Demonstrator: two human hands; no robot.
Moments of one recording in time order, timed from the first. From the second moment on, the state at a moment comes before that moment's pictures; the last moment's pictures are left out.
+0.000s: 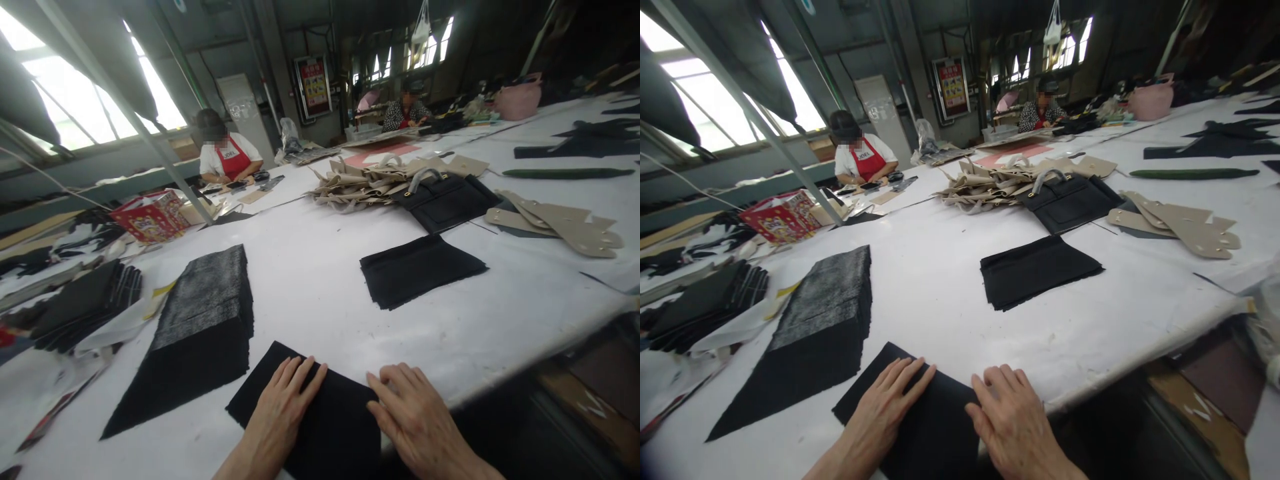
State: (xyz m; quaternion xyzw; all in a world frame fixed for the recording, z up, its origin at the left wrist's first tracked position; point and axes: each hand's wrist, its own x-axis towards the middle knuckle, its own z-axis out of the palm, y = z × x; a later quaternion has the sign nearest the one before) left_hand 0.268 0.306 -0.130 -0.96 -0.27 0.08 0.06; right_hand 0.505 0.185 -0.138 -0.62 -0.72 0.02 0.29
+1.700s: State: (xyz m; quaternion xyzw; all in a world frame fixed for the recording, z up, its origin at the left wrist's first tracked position) left_hand 0.577 0.470 -0.149 -0.85 -0.38 -0.27 -0.25; right_hand 0.781 0.392 -0.159 -0.73 -0.62 -0.14 0.25
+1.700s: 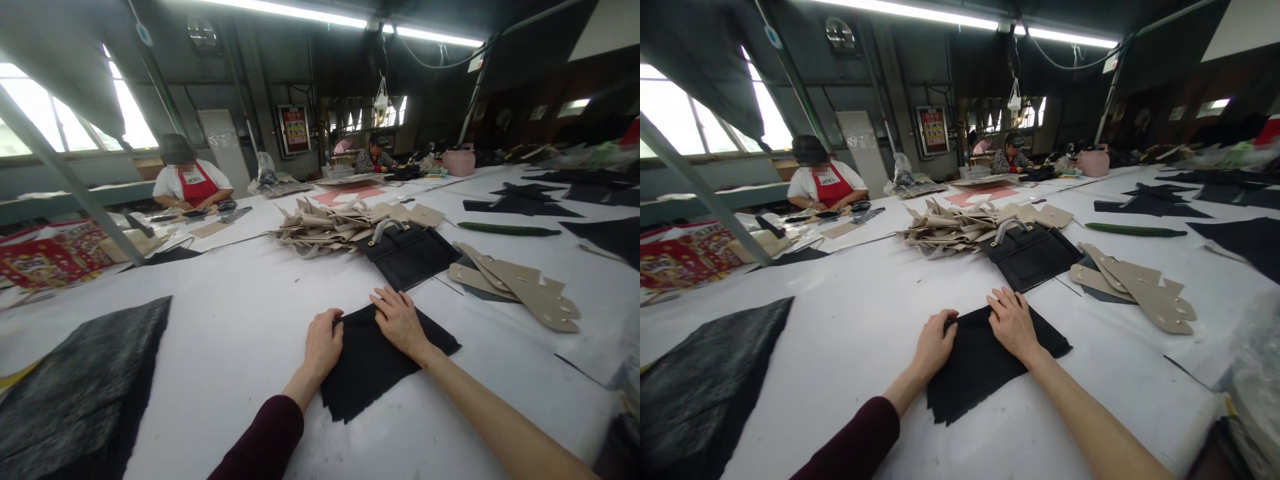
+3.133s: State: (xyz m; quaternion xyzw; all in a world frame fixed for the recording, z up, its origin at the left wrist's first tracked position) left_hand 0.174 0.430 -0.102 -0.71 -0.70 -0.09 -0.05; right_hand 0.555 0.423 -0.144 -0.51 -0.69 0.06 0.51
